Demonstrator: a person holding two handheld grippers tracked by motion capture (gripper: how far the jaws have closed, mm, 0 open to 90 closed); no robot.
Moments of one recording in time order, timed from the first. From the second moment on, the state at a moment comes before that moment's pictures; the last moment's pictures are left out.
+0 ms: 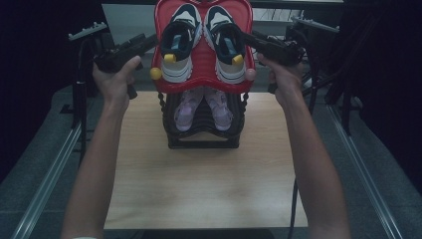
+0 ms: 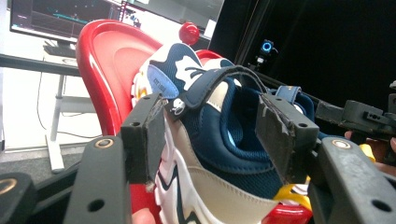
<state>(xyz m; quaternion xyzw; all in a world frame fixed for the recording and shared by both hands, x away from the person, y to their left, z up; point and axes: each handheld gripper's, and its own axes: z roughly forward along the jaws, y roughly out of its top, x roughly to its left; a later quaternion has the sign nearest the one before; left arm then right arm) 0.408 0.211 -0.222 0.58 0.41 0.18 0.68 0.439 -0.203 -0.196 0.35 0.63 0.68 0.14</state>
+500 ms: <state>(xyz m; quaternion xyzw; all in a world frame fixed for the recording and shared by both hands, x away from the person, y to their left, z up) 0.395 0.230 -0.241 0.58 0.41 0.17 0.69 0.425 -0.220 -0.215 0.35 0.62 0.69 0.14</state>
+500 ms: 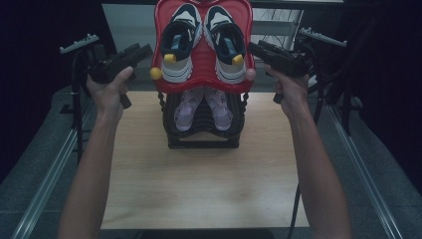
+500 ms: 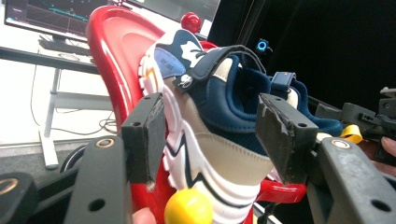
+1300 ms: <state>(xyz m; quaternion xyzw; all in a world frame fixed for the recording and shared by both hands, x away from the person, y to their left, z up) 0.370 0.262 -0.295 0.57 0.43 0.15 0.69 0.404 -0.250 -0.259 0.36 0.61 0.69 0.14</state>
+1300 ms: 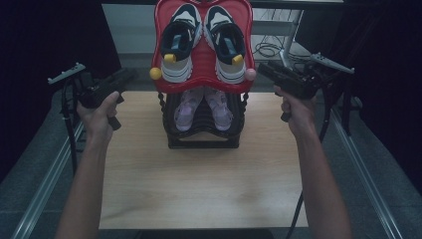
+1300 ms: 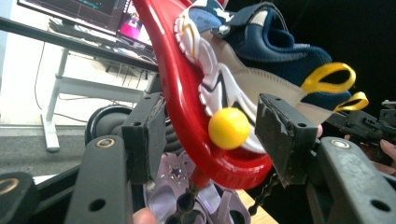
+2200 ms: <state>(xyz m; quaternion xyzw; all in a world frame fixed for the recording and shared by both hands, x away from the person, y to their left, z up) 0.335 0.268 -0.375 0.58 0.44 0.13 0.67 0.371 -0.268 -0.357 0.37 0.63 0.68 0.13</state>
